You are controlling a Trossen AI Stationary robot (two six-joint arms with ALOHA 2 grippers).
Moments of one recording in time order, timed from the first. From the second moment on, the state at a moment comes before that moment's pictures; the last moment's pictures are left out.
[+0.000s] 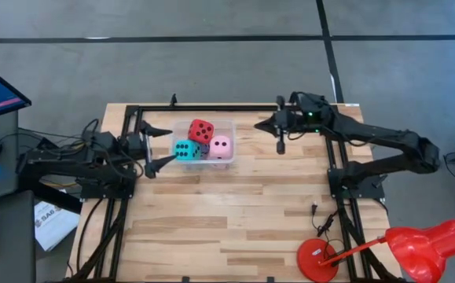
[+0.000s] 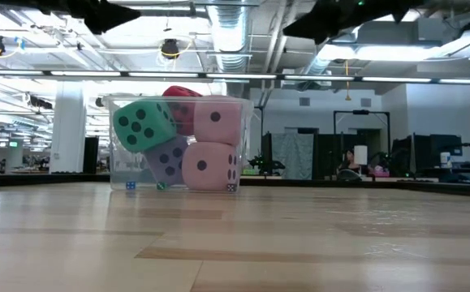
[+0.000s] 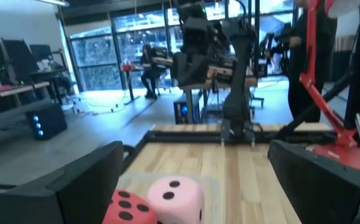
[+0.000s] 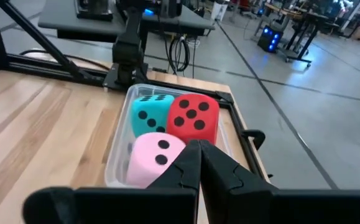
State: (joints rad) left arm 0.02 0.47 0.46 0.07 -0.22 0.12; right arm -0.37 1.15 0.94 -0.06 -0.26 -0.32
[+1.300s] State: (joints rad) left arm 0.03 0.26 0.18 0.15 -0.18 0.04; right arm -0.48 1.02 0.93 -0.37 -0.29 -0.24
